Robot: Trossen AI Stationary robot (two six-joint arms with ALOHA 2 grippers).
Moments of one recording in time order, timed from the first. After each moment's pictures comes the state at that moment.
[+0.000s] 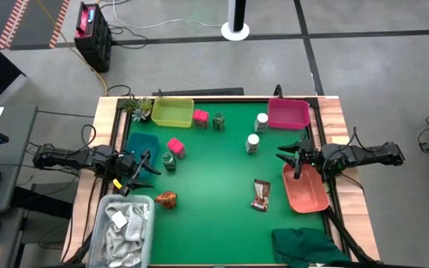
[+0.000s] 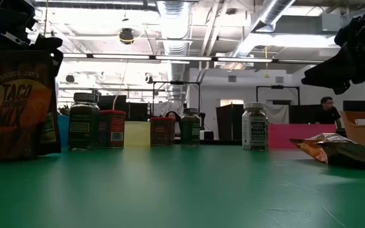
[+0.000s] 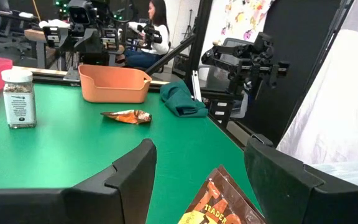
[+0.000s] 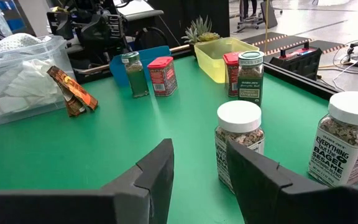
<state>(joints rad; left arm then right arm) -0.14 0.02 0.07 -0.03 0.20 -0.18 0.15 0.01 0.10 -0.28 0.44 0.24</state>
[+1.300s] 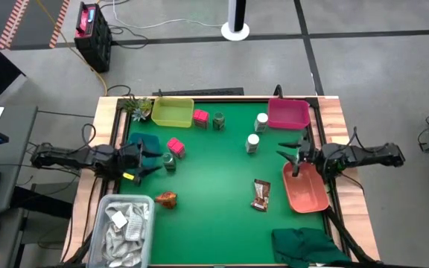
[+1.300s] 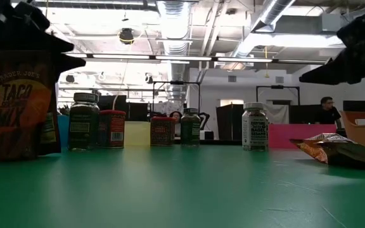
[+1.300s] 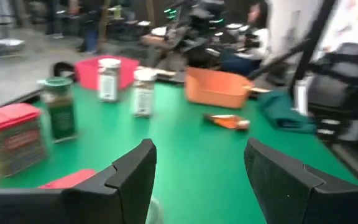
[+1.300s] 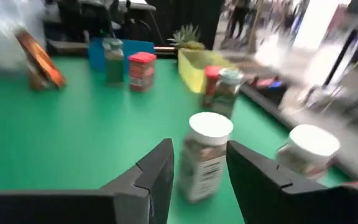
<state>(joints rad) -0.14 0.09 0.12 -0.06 -0.25 -0.17 0.13 0.01 0.10 -0.26 0.50 -0.11</state>
